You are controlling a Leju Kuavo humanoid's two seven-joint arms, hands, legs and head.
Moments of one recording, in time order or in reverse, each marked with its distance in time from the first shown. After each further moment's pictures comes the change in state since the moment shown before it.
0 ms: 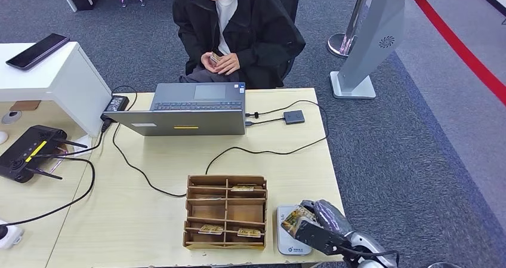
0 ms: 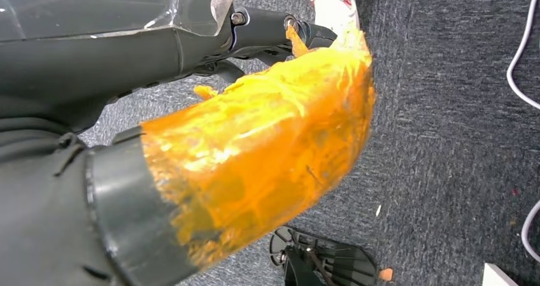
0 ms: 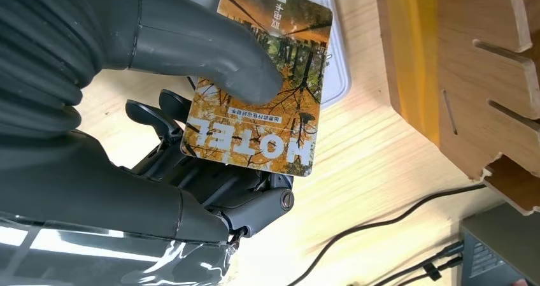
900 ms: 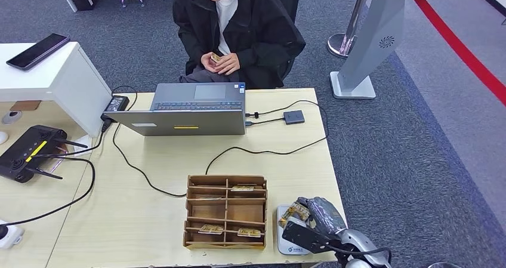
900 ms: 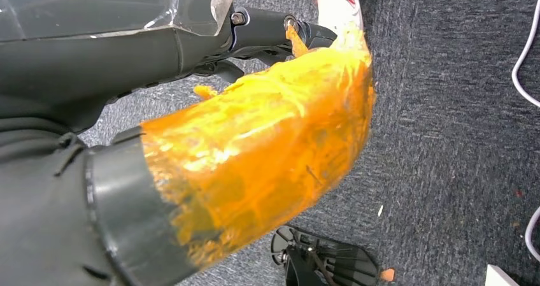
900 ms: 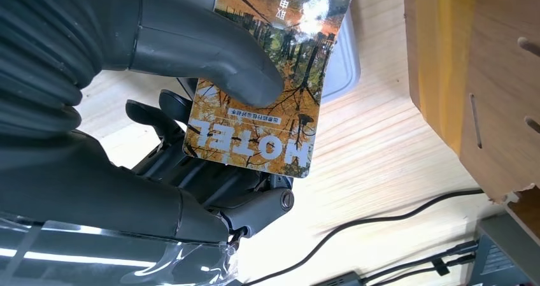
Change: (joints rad) left arm 0.001 0.000 -0.001 0.000 0.008 0.000 0.008; right arm -0.041 0.052 0.028 0.073 0.163 -0.056 0.059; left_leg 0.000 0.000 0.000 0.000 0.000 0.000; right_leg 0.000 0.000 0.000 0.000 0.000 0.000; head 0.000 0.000
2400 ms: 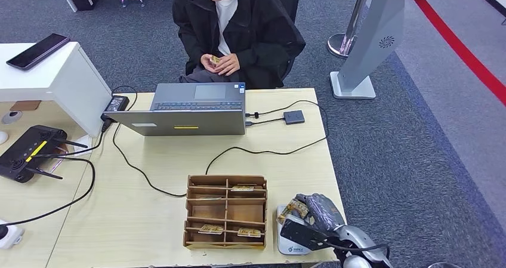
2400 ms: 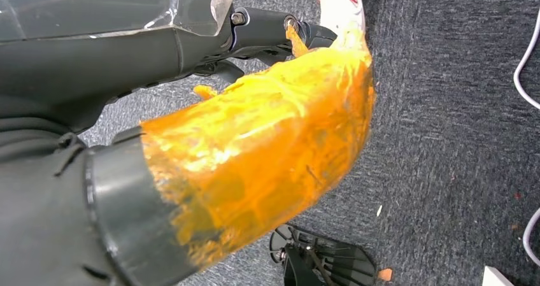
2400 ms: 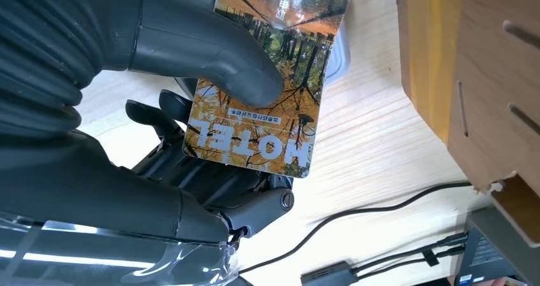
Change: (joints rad) left arm 0.000 0.001 0.000 0.000 0.015 -0.002 0.000; right arm -0.018 0.012 -0.012 0.005 0.032 0.013 0.002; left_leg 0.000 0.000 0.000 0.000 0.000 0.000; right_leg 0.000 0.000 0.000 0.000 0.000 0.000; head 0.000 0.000
